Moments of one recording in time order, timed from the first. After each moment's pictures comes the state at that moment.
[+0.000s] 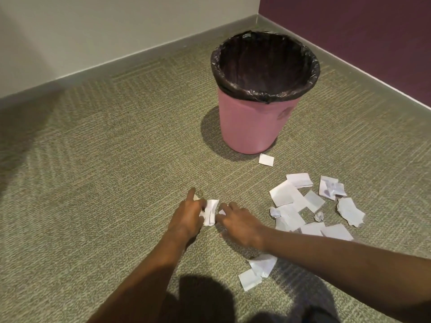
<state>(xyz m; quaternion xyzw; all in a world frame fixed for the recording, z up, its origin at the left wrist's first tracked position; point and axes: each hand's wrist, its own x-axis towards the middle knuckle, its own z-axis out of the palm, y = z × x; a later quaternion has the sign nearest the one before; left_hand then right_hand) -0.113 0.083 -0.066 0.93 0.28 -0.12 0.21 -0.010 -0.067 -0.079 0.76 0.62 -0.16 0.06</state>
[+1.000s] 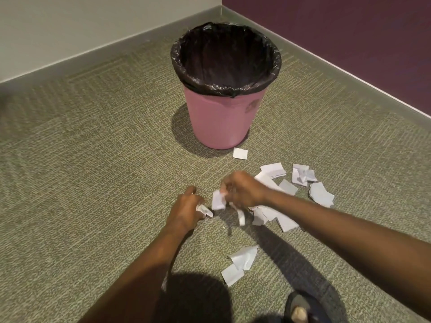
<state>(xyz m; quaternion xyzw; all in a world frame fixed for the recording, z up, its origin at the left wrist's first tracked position) -0.066 0.058 -0.082 0.94 0.21 -0.08 0.24 0.063 -0.091 0.008 0.81 0.39 -0.37 -0.25</state>
